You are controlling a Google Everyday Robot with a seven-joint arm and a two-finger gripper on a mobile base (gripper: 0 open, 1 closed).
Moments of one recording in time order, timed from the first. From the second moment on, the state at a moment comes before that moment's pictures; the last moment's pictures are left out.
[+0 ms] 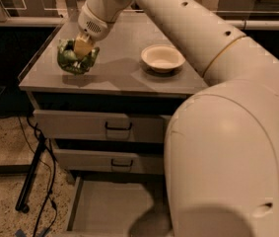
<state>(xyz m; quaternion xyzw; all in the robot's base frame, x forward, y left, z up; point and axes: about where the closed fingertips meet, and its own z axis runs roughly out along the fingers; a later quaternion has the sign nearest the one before) 0.686 0.155 0.912 -0.64 0.70 0.16 0.26</state>
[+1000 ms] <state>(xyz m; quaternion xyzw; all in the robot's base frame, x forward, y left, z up) 0.637 0.152 0.940 -0.66 0.69 0.13 0.27</state>
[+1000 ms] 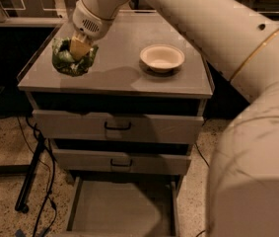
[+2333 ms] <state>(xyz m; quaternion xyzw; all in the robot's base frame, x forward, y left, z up) 0.564 0.144 0.931 -0.63 0.71 0.16 0.26</state>
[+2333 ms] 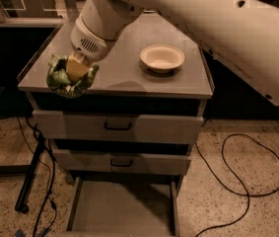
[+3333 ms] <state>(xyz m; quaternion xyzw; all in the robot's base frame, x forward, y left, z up) 0.499 0.147 0.856 -0.60 0.74 0.23 0.19</state>
